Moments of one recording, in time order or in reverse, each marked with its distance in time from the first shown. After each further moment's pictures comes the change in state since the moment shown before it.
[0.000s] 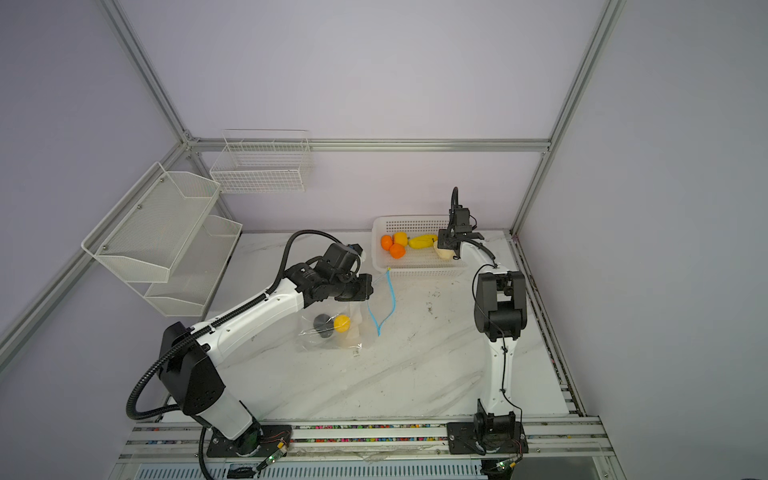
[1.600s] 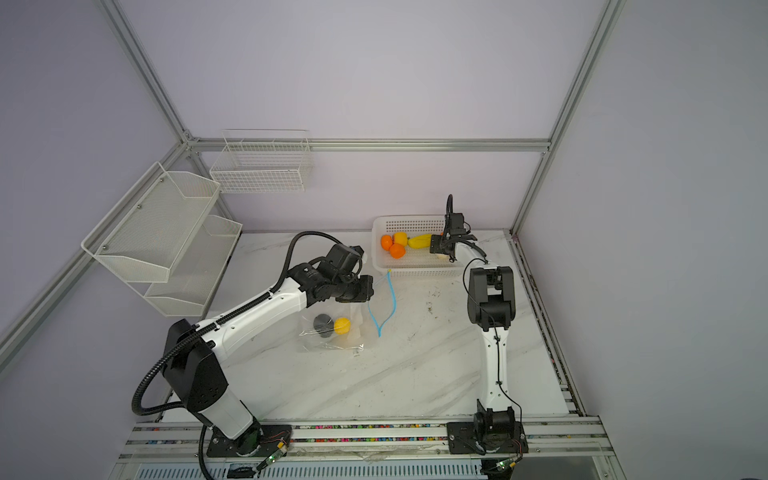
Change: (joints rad) left arm 0.000 0.014 0.000 -0.003 0.003 0.000; right arm -0.002 0.185 0.133 -0.029 -0.117 0.034
